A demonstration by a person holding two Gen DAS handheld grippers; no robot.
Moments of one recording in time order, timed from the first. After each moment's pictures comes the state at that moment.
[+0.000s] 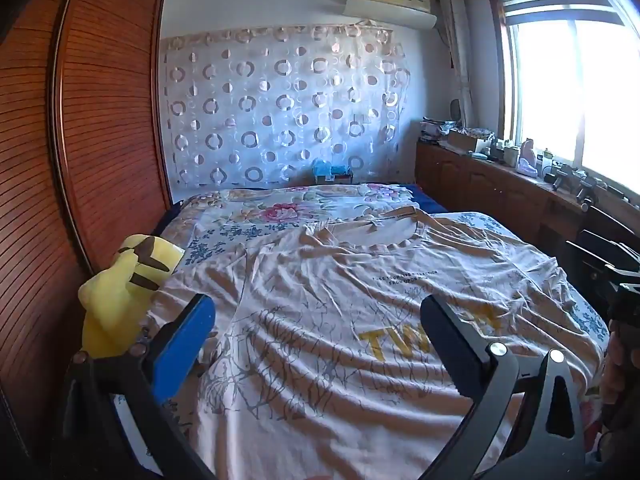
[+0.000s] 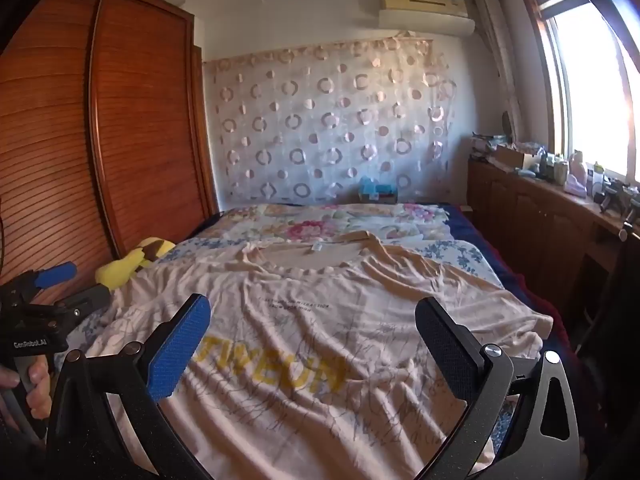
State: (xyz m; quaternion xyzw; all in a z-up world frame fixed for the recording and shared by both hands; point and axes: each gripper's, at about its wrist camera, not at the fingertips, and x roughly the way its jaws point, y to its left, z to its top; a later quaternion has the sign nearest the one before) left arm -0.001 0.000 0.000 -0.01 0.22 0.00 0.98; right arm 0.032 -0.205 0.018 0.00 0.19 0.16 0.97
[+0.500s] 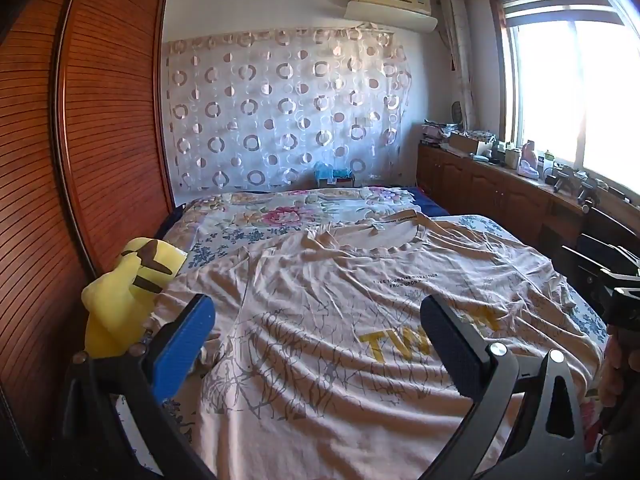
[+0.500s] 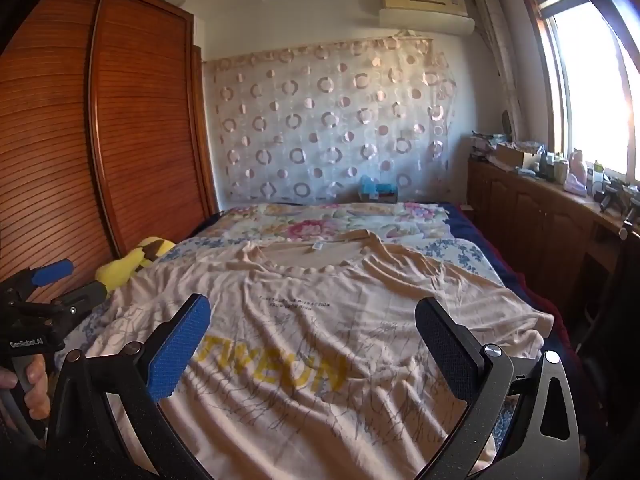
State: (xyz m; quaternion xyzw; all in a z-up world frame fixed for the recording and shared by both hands) left arm 0.003 0.000 0.001 -0.01 0.22 0.00 0.98; right arm 0.032 -0.204 0.017 0.00 0.19 0.16 0.97
